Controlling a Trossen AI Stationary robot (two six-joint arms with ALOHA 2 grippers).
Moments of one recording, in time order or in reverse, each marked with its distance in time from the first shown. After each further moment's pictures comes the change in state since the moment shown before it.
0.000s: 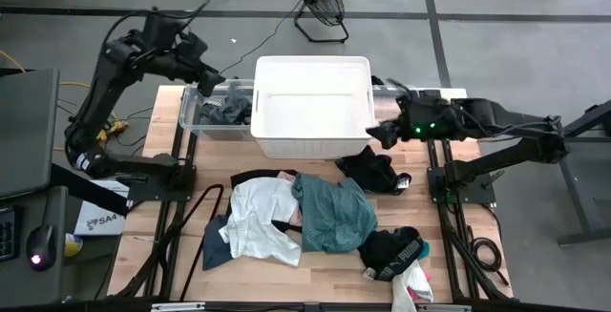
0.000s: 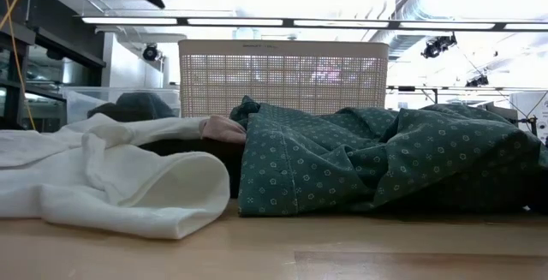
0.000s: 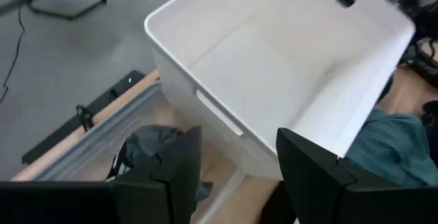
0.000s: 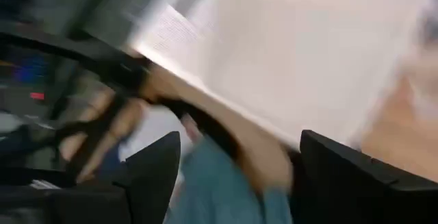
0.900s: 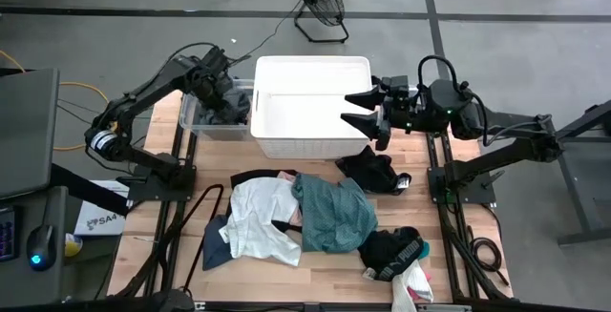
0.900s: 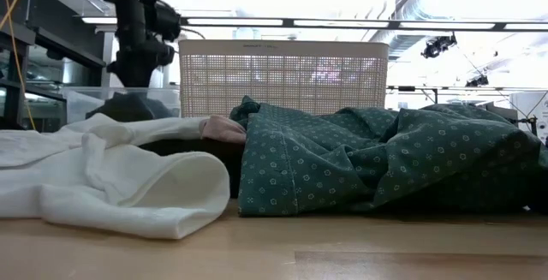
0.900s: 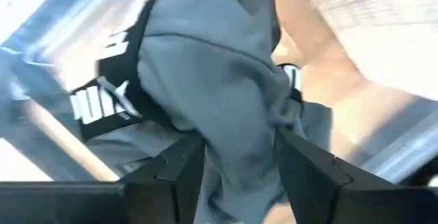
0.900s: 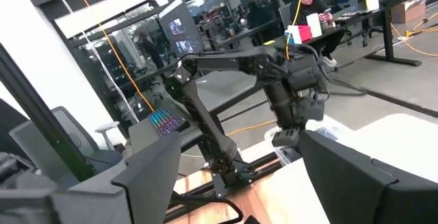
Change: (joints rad) left arm 0.000 0.192 -0.466 0.081 -0.246 0.056; right arm 0.000 0.070 0.000 0.827 -0.116 -0.642
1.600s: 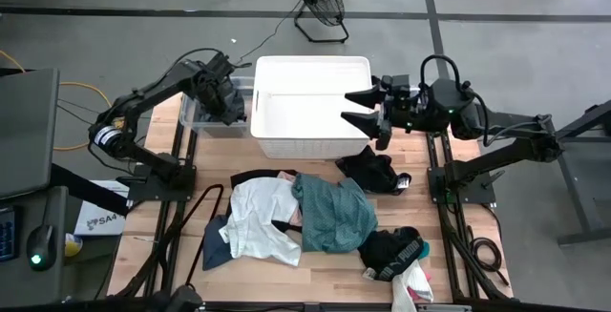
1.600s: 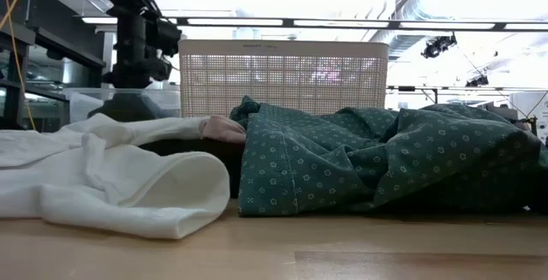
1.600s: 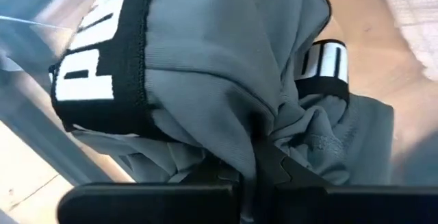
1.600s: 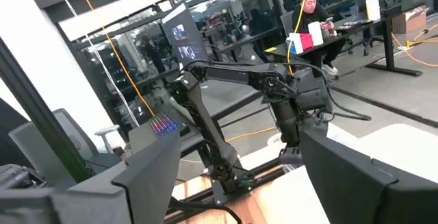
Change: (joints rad) left arm 0.000 0.045 -0.103 0.069 -0.069 -0.049; right arm 0.000 0.000 0.000 0.022 0.000 -0.023
